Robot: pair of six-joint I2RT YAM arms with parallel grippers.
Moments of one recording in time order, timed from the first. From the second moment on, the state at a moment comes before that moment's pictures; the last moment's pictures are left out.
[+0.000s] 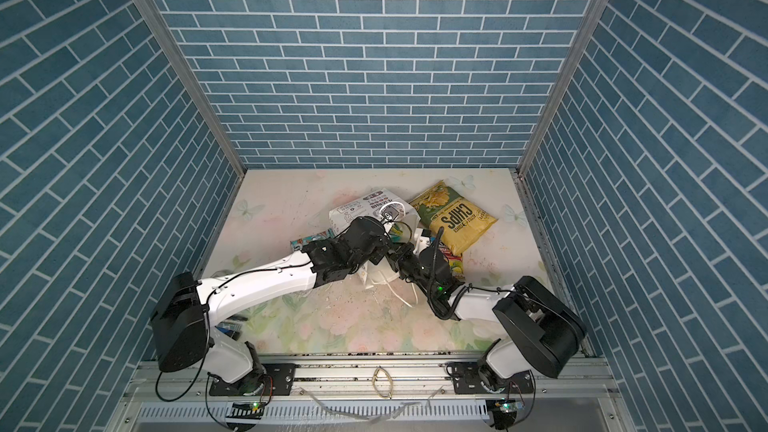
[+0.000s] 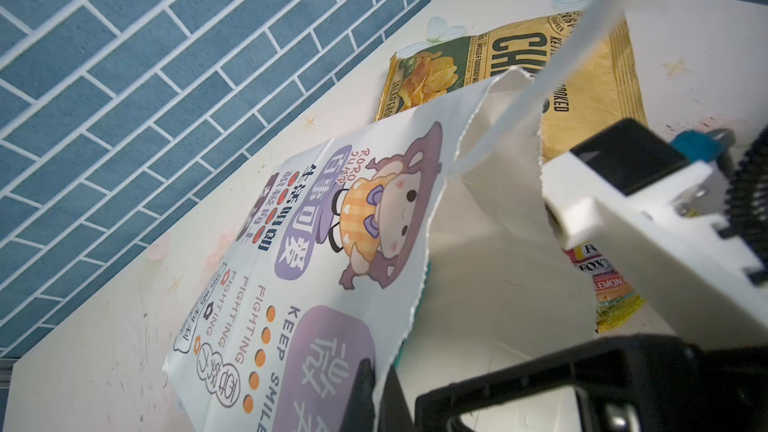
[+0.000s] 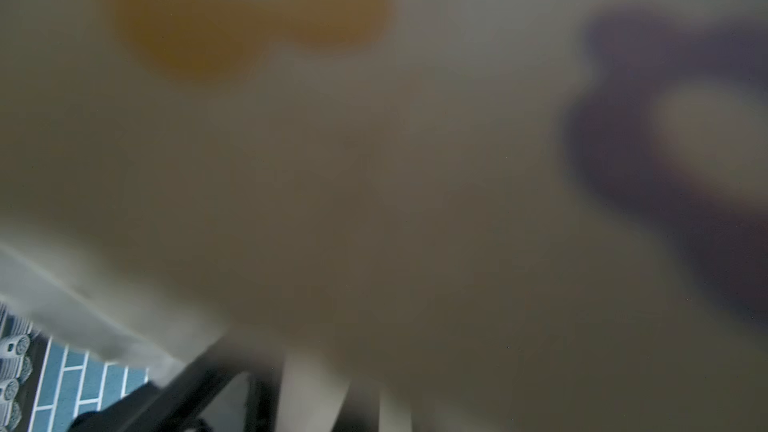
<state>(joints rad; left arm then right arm) -0.97 1.56 1.20 -0.27 -0.44 0.03 0.80 1.48 0.44 0.93 -0.09 1.57</state>
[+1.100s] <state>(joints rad) -0.97 1.50 1.12 -0.17 -0.40 0.05 0.84 1.47 0.52 0.78 0.28 1.75</state>
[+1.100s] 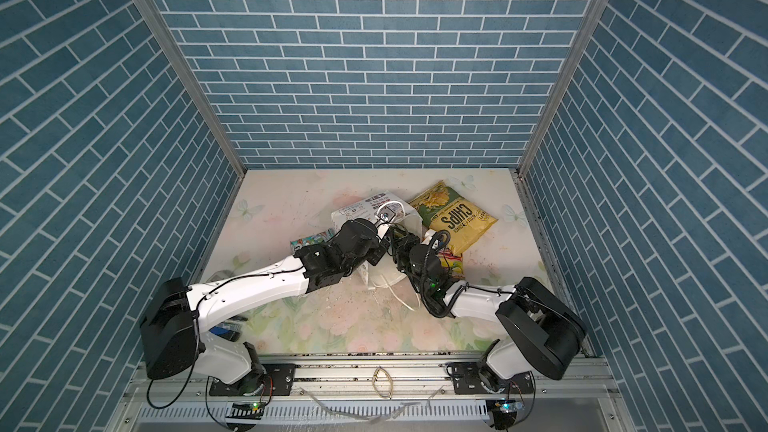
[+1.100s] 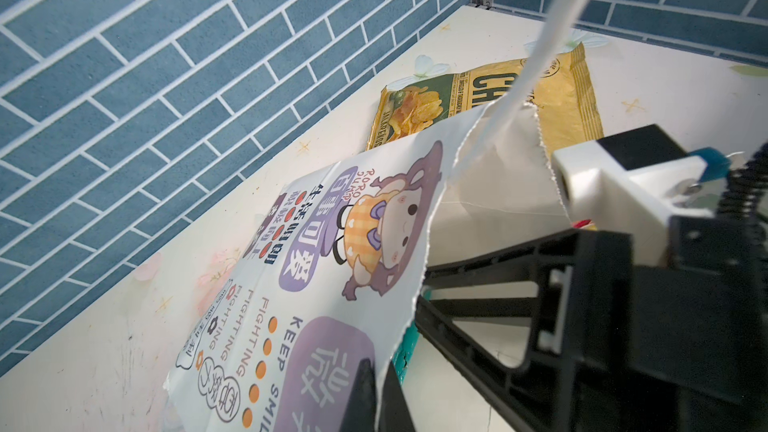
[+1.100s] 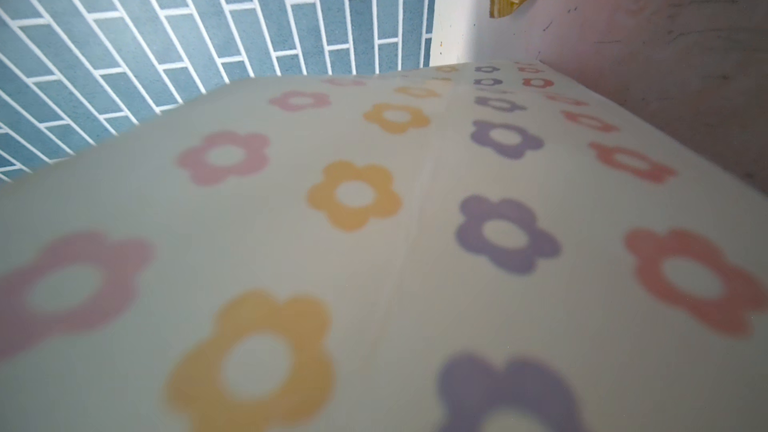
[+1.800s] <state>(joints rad) -0.97 1.49 1.10 -0.16 -0.39 0.06 0.75 1.68 0.63 0.88 0.21 1.82</state>
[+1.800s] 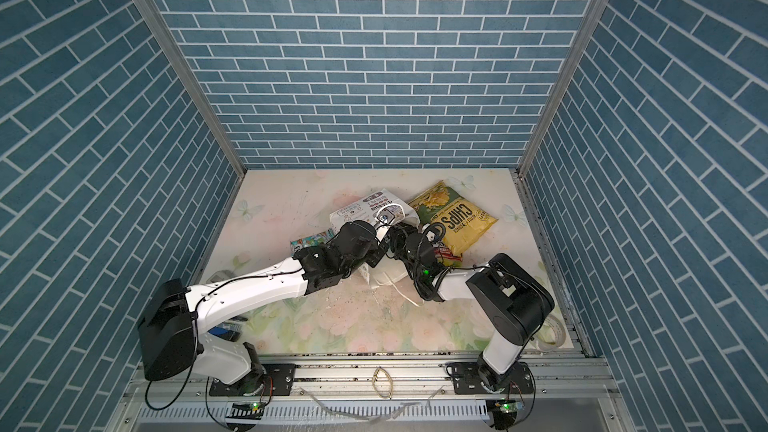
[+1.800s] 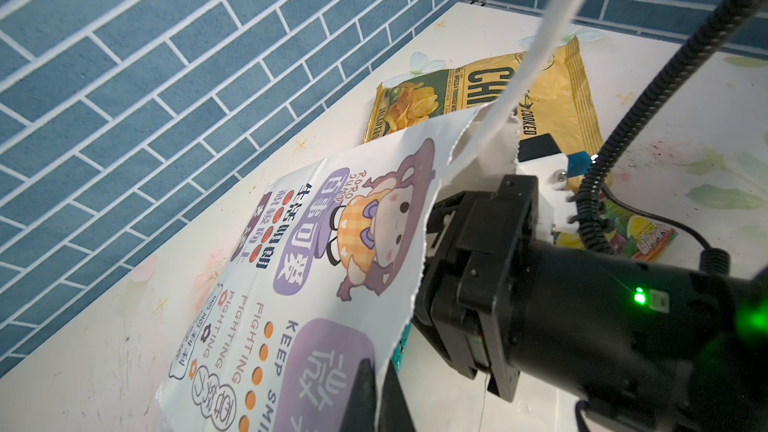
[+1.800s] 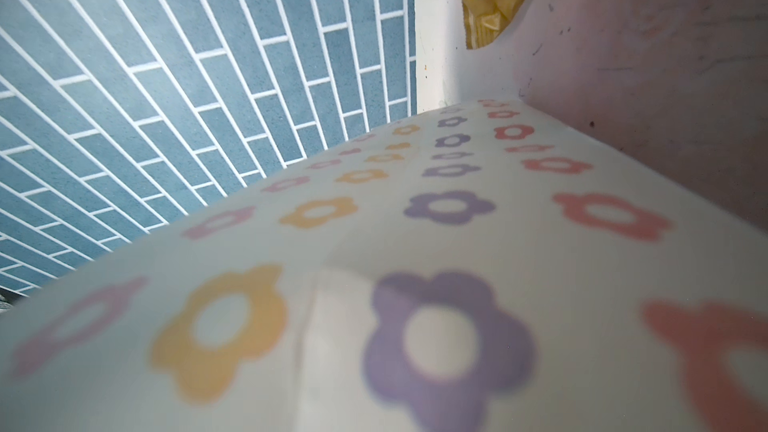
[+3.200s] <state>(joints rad) -0.96 1.50 1.10 -0.18 -0.40 0.07 0.73 1.90 0.79 0.95 0.08 1.83</state>
